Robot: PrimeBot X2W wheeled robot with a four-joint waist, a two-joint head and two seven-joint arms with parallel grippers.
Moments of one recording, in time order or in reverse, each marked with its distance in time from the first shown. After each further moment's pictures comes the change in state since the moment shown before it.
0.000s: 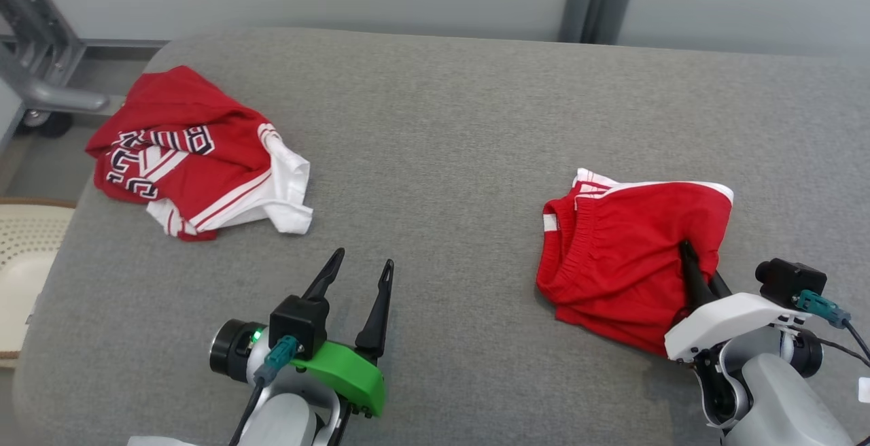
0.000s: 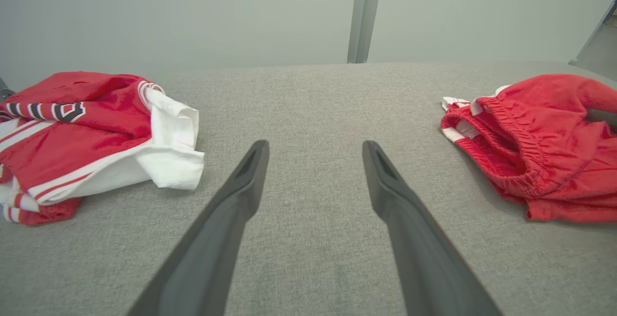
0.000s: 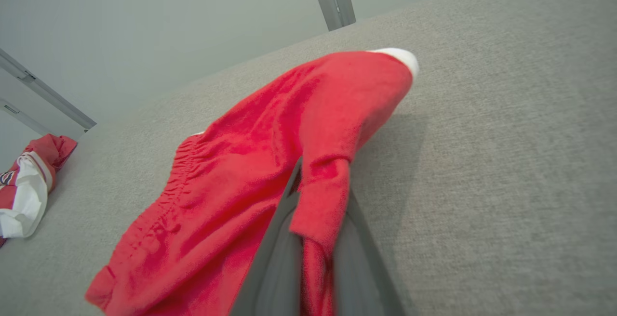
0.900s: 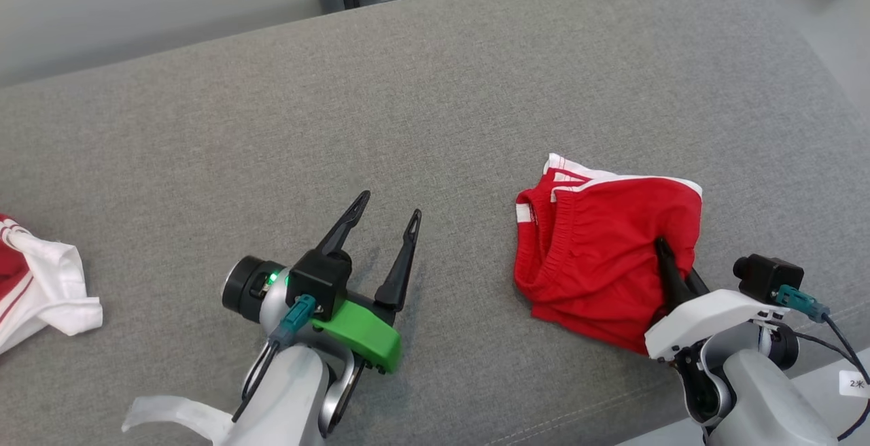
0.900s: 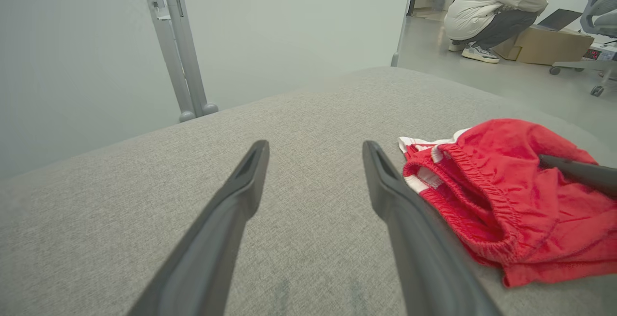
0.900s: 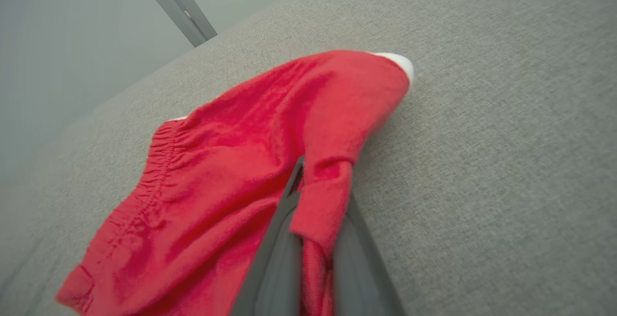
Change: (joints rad) left arm -0.104 -0.001 -0.030 -0.055 0.058 -0.041 0.000; right arm -0.013 0.009 0.071 -0.011 0.051 0.000 0.000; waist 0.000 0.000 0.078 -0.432
